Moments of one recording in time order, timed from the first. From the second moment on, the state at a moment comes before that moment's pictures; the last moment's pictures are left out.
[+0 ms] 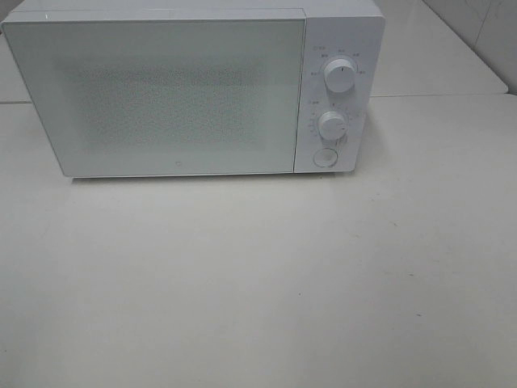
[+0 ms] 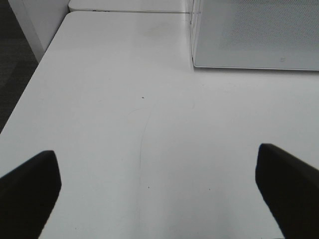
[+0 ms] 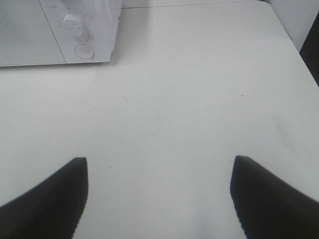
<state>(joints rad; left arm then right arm) 0.01 0.00 -0.50 0.02 1.05 -0.02 -0.05 0.00 -0.50 0.06 1.04 0.00</state>
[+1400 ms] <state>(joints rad) 0.01 0.00 -0.50 0.02 1.05 -0.02 -0.05 0.39 -0.53 0.07 0.69 0.00</state>
